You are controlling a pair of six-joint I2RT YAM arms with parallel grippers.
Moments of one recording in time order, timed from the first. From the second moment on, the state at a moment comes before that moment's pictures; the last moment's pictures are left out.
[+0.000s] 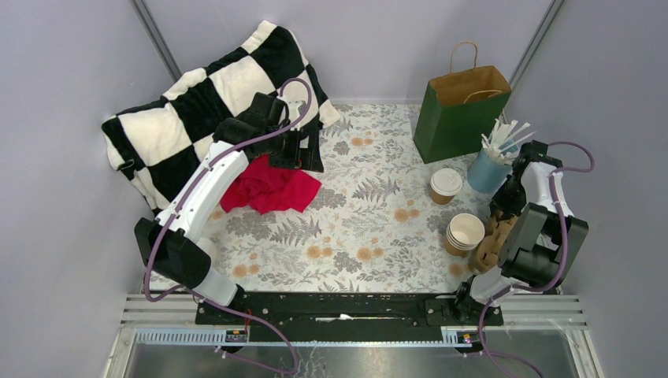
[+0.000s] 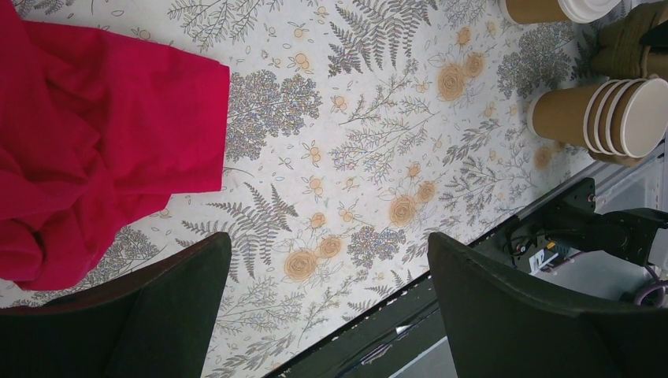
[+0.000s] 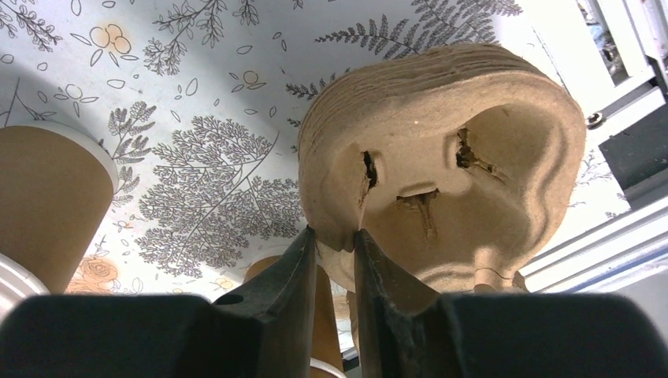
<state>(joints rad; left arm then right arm) -0.41 1.53 1.59 -0.97 0.34 -0.27 -0.42 1.56 1.14 -0.97 0.10 0.33</state>
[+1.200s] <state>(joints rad) -0.55 1.45 1.57 -0.97 0.26 -0.24 -0.27 1.38 1.16 -1.01 0.38 0.27</state>
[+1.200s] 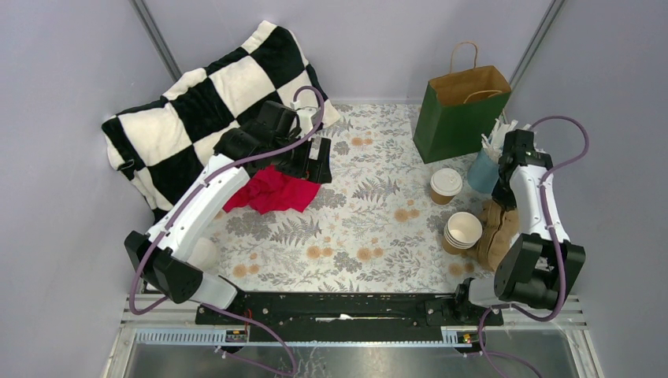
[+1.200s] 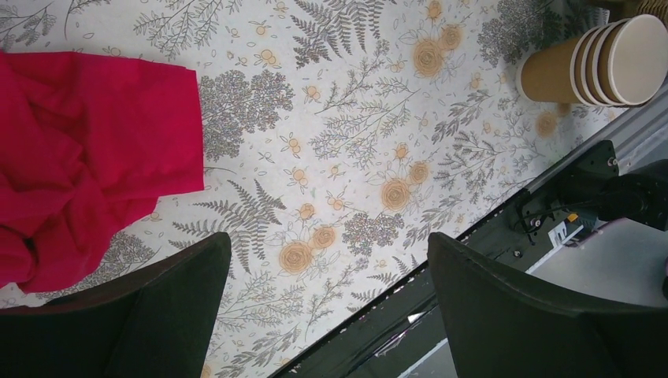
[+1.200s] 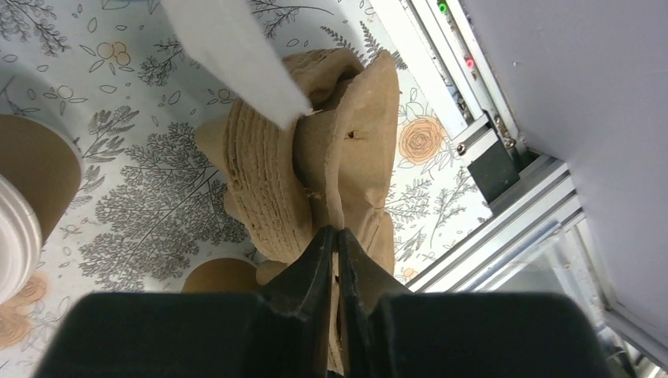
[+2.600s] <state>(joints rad) -0.55 1.45 1.57 -0.97 0.24 -0.23 -0.14 1.50 1.18 -1.04 0.50 0.30</state>
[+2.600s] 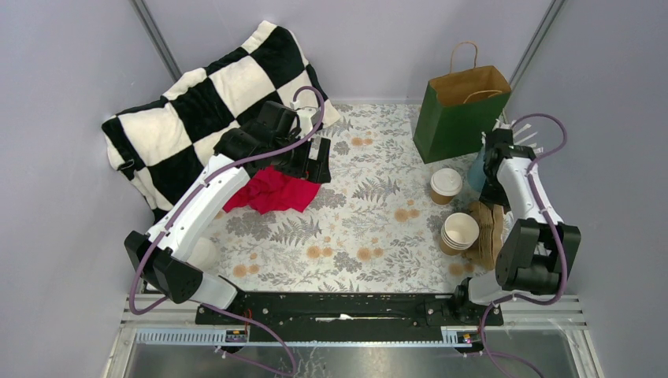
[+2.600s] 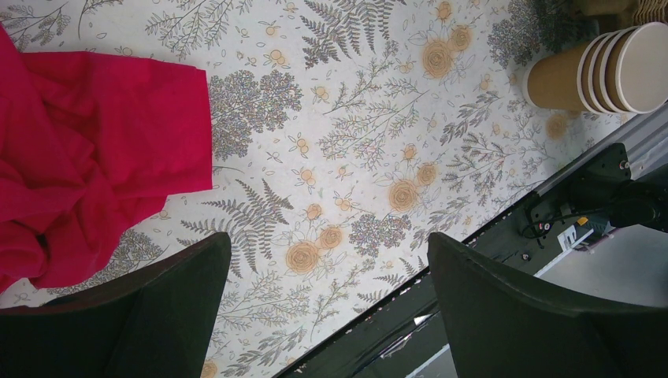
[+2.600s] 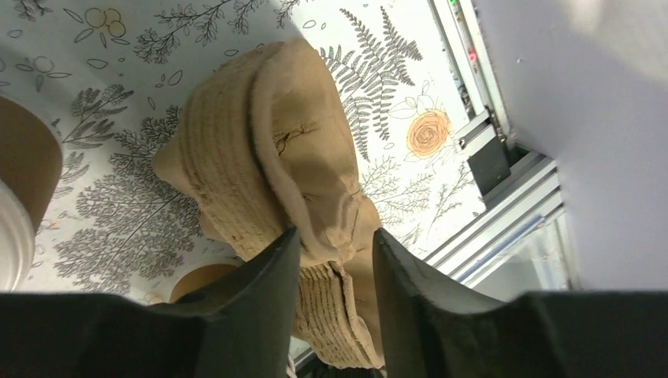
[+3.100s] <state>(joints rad) -0.55 1.45 1.57 -0.98 0.24 -0.23 -0.38 1.38 1.12 -0.93 0.06 0.29</state>
